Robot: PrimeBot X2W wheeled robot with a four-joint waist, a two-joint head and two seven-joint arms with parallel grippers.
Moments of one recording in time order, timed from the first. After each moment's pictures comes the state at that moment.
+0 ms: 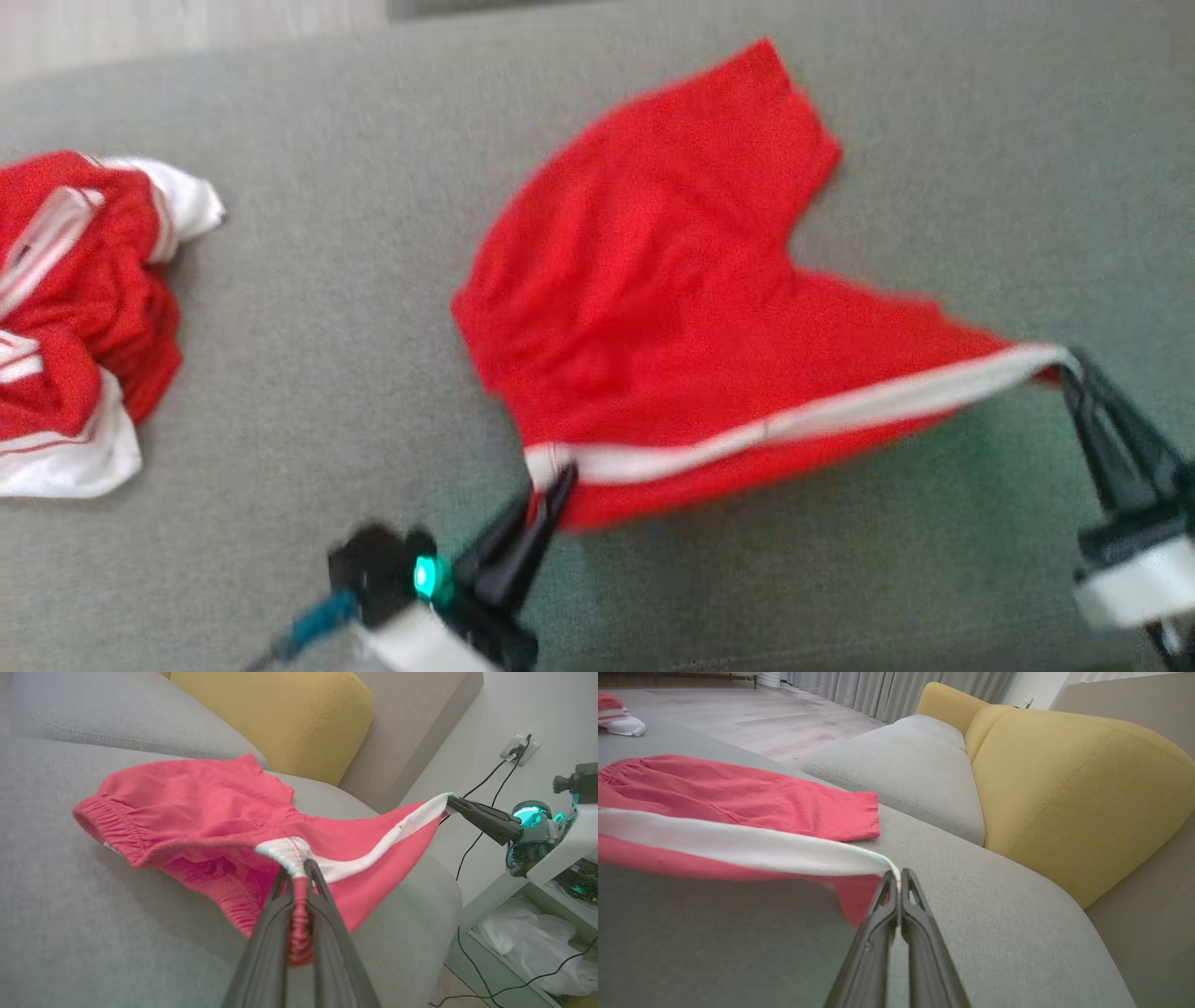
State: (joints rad) left arm -0.22 0.36 -0.83 0.11 -0.68 -0.13 -0.26; right arm 0.10 -0.47 0.06 -0.08 0.07 0.12 -0.16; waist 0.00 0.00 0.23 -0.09
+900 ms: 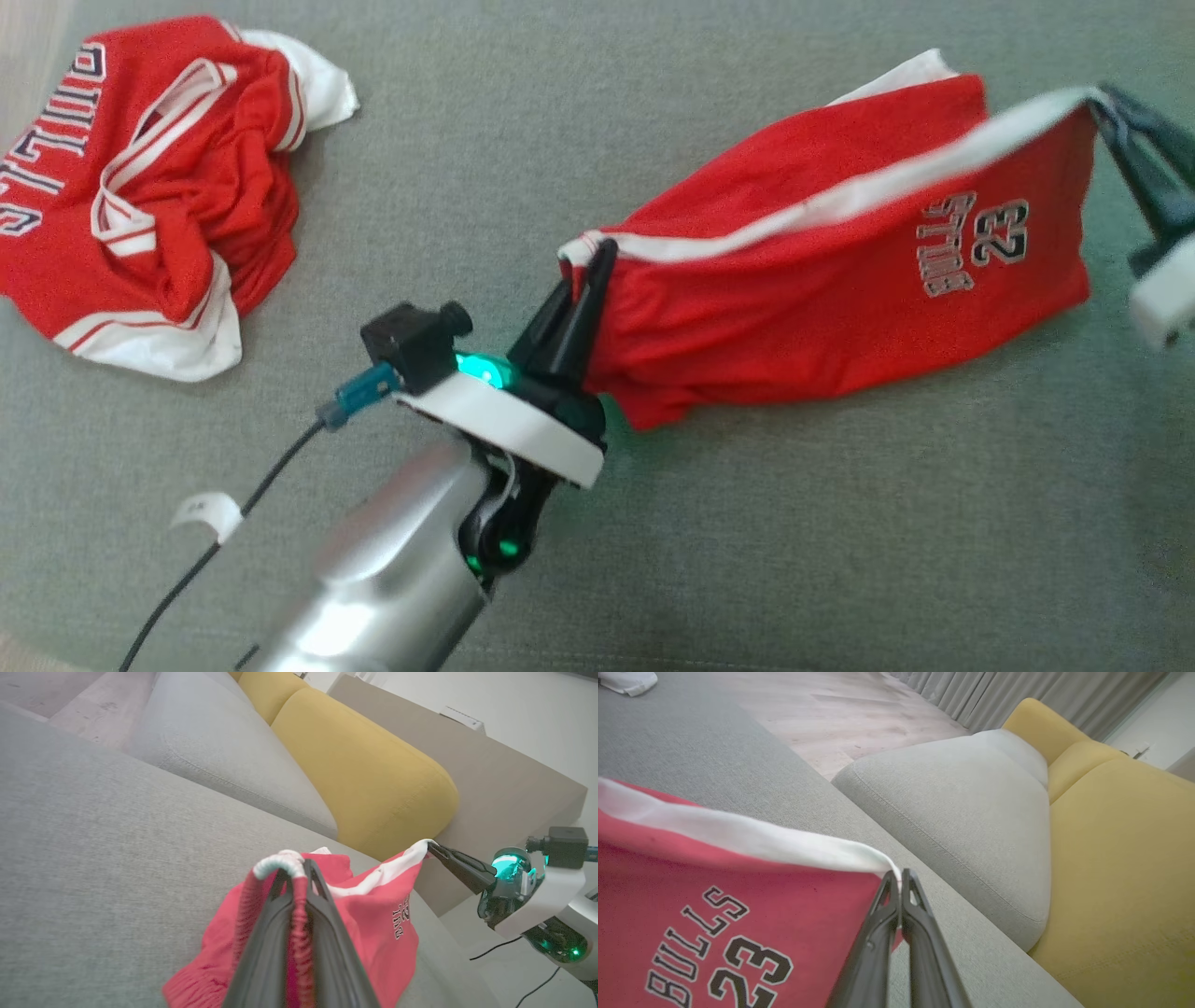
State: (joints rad) left arm -0.56 0.12 -0.80 0.36 -0.96 -0.13 -0.24; right arm -0.56 -0.76 0.46 0.24 0.24 0.12 -0.03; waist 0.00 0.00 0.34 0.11
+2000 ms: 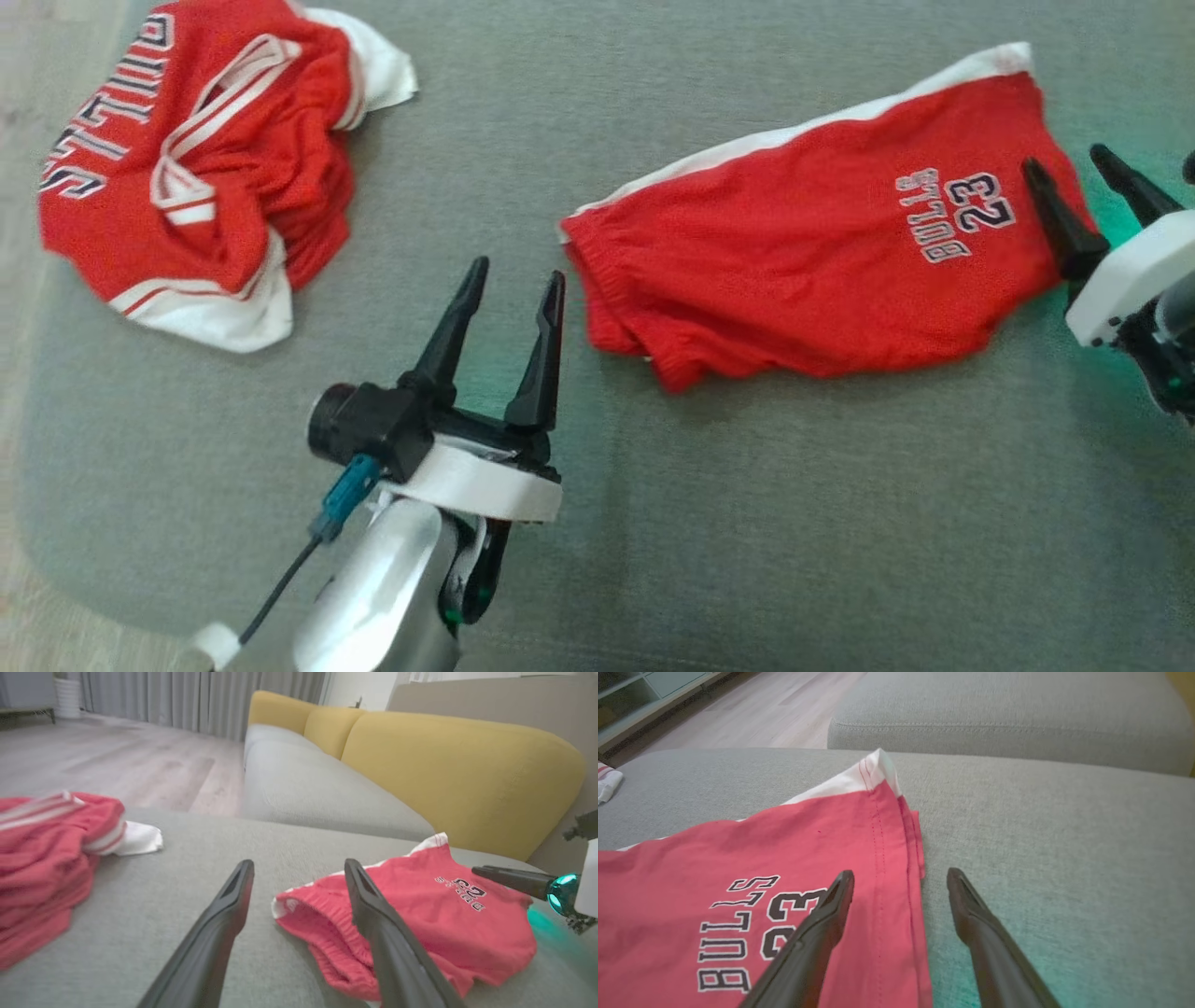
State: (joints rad) left arm -0.34 0.05 -0.50 0.27 -0.40 0.00 -0.26; right arm -0.80 -0.63 0.87 0.78 0.97 0.12 -0.13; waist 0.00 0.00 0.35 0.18
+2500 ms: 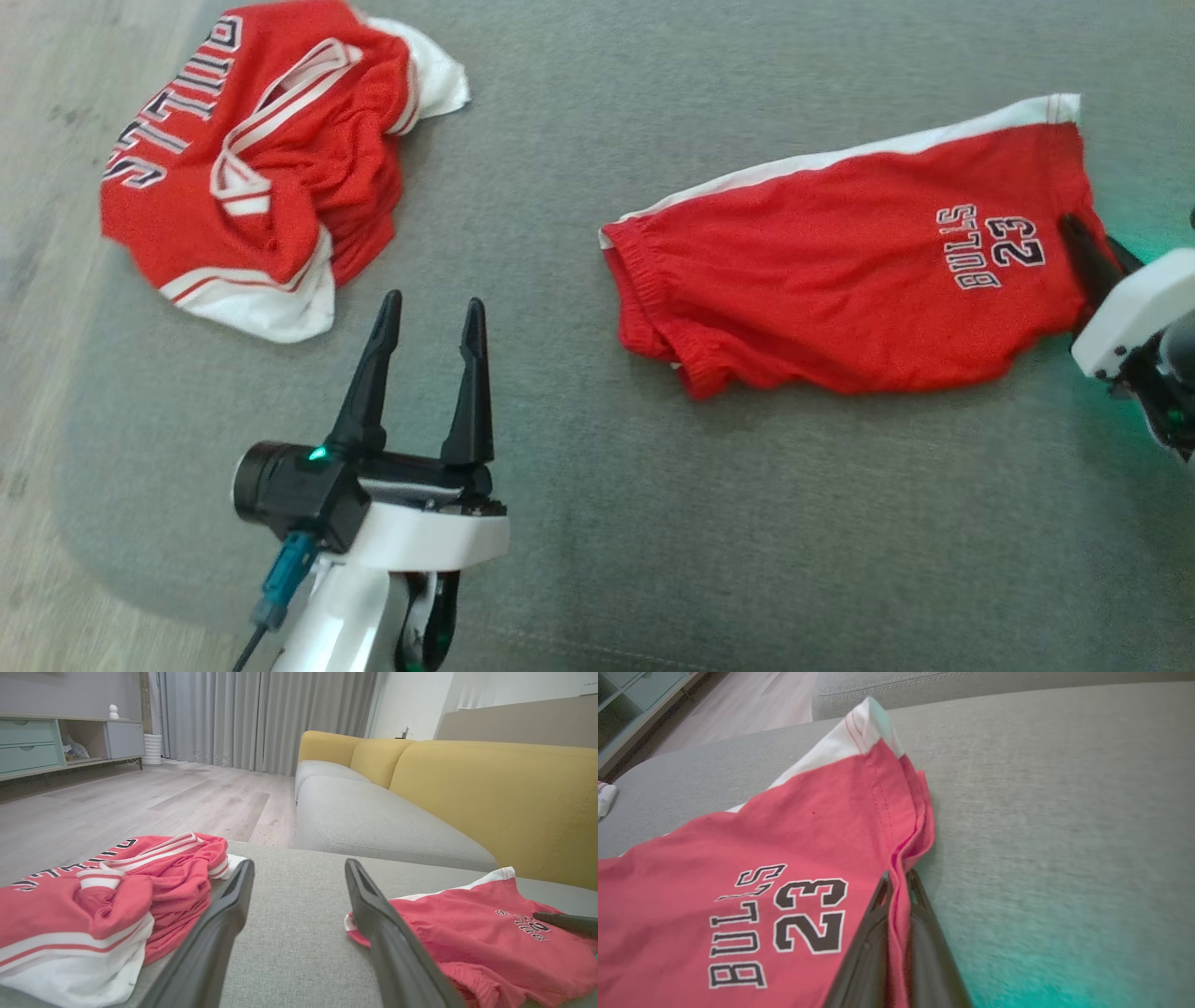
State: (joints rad) left arm -0.17 0.05 -0.35 0.08 -0.27 0.04 -0.26; right arm -0.76 -0.62 0.89 0.86 1.15 0.12 -0.05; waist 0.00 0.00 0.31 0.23
